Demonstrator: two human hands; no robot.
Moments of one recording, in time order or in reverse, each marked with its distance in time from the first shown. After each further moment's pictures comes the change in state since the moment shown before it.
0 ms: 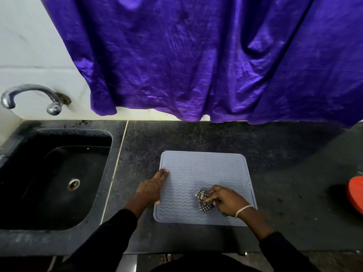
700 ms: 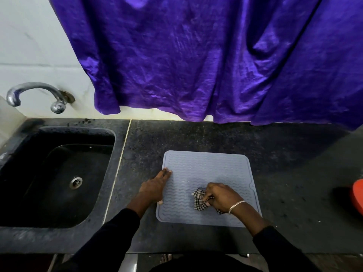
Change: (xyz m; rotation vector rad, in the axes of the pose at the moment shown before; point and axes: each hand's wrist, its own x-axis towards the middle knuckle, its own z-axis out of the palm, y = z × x) left_hand -0.002 -0.002 -0.002 -0.038 -0.011 0.000; right_hand 0.020 -0.028 -0.006 -0.094 0.015 -0.011
